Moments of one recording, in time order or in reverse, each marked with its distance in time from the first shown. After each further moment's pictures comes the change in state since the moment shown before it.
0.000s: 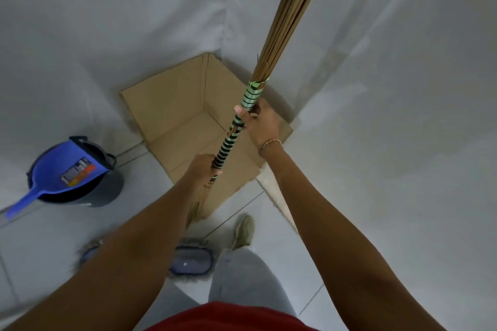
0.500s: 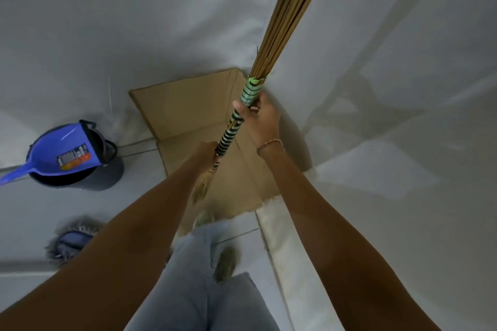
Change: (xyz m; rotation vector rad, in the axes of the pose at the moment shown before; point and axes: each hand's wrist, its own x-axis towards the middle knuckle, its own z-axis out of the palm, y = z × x) left_hand 0.180 0.059 -0.029 -0.030 0.178 -0.202; right_hand 0.205 0.003 -0.003 0.058 -0.278 -0.196
